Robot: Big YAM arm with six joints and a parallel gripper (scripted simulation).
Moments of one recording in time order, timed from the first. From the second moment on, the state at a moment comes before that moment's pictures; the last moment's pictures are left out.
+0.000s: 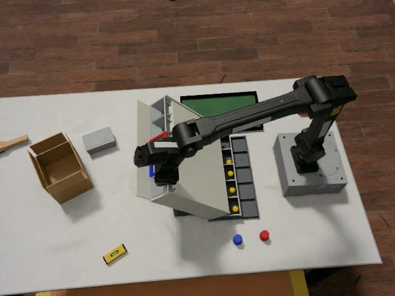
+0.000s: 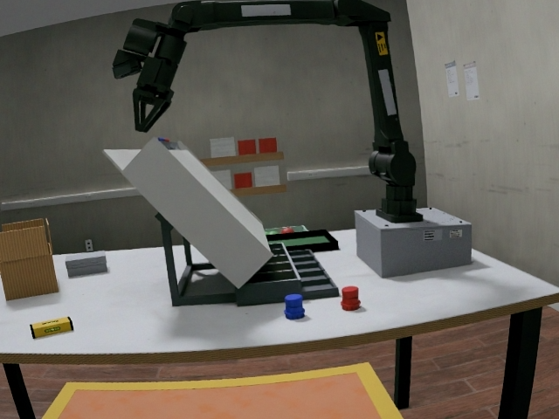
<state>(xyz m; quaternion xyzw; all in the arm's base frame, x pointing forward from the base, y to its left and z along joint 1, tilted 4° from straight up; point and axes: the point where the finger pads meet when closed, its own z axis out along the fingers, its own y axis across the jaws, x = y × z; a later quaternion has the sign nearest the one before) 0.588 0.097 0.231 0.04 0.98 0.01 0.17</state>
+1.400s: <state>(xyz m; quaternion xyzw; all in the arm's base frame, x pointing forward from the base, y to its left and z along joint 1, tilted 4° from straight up) 0.581 0.096 0.248 0.04 0.99 0.01 0.16</state>
